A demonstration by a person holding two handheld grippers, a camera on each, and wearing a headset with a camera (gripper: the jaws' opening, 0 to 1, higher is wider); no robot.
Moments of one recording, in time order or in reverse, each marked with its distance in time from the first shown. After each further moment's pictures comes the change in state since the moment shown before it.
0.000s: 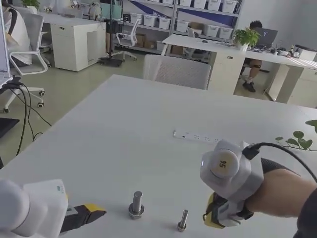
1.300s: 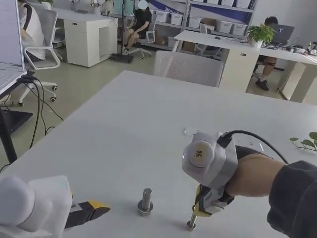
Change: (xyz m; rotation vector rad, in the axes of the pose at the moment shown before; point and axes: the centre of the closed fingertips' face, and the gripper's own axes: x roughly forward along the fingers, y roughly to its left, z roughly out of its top) left arm -0.005 0.005 -0.006 -0.026 -0.002 0.027; right arm 0.032 -0.008 0.025 -0.097 0.055 0.071
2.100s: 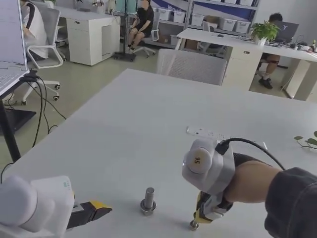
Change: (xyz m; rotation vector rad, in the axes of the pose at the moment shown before) left arm -0.001 0.003 -0.005 -0.007 0.010 0.001; right arm 0.026 0.005 -0.005 0.023 0.019 0.041
